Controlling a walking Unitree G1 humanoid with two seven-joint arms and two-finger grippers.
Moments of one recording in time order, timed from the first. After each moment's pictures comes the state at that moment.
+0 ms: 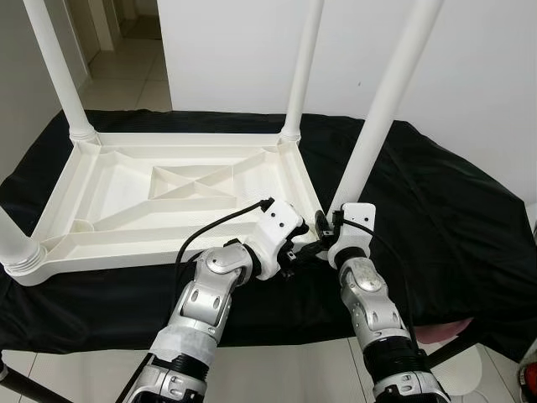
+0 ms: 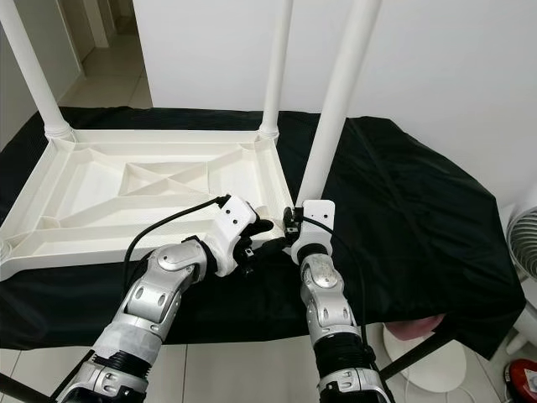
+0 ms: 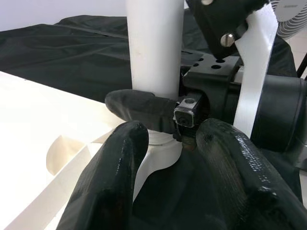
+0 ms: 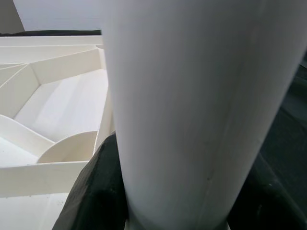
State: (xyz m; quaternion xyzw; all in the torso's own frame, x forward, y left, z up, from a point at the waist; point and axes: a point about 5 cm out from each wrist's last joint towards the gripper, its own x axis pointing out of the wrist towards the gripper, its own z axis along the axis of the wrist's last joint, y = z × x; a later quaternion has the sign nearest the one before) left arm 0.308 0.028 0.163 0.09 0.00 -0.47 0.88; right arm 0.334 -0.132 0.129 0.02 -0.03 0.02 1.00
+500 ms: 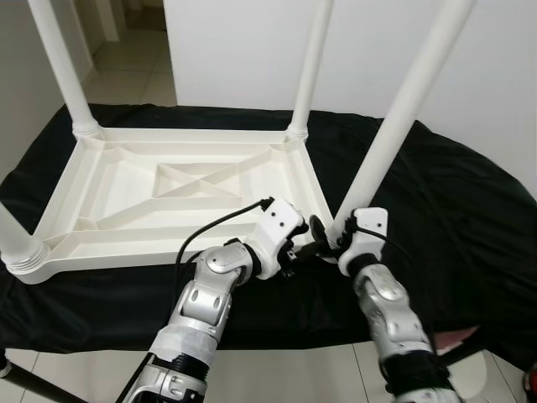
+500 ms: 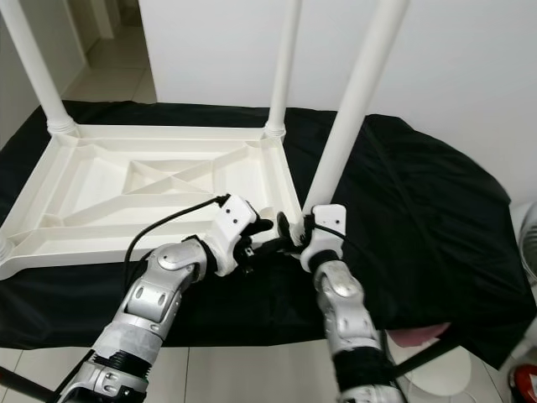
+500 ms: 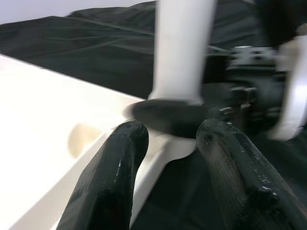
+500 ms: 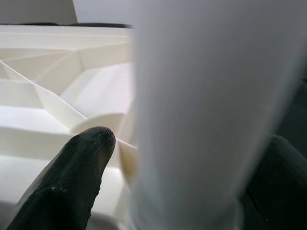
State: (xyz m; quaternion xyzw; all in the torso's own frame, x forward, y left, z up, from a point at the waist) left arm 0.308 0.029 0.163 0.10 0.00 -0.47 0.88; right arm 0.314 -0.165 0.126 0.00 -0.03 0.12 0.99
